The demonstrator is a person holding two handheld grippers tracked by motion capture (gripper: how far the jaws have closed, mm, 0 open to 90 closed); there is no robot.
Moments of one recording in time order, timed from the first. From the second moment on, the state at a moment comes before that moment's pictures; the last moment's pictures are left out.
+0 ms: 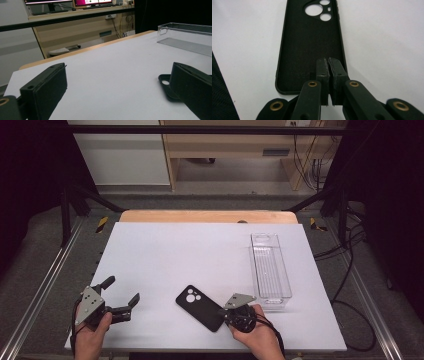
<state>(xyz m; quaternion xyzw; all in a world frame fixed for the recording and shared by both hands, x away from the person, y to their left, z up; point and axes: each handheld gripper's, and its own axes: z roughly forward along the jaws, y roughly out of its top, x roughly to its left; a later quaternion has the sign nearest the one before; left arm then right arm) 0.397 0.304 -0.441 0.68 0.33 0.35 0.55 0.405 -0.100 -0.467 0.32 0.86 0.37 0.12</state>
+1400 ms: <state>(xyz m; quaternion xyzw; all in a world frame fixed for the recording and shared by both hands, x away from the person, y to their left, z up) 0.398 0.303 -0.441 0.68 0.33 0.35 0.55 0.403 -0.093 -0.464 0.34 0.84 0.40 0.15</state>
